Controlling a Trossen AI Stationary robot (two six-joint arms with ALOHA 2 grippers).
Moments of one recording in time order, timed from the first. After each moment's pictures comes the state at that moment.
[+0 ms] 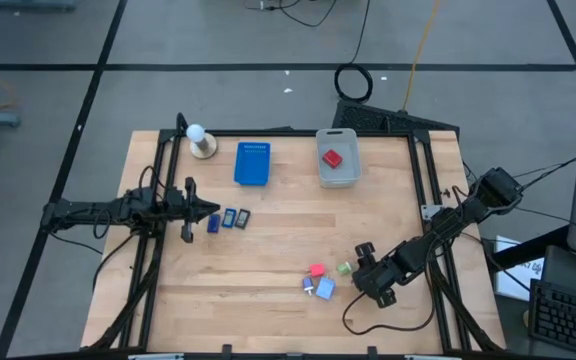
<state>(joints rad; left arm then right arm) 0.00 0.05 0.02 0.06 -0.05 -0.05 0.63 1.53 0.73 -0.41 0.10 0.29</state>
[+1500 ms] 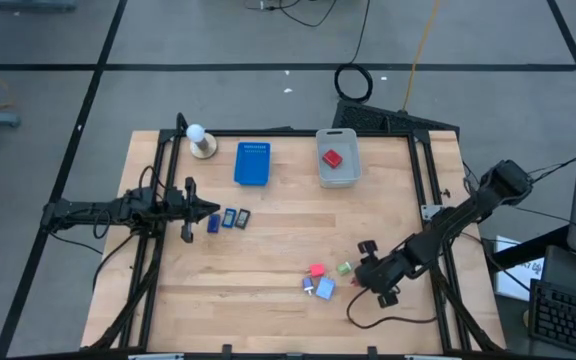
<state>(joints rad) 0.00 0.05 0.02 0.06 -0.05 -0.05 0.63 1.39 0.73 -0.41 0.10 0.35</state>
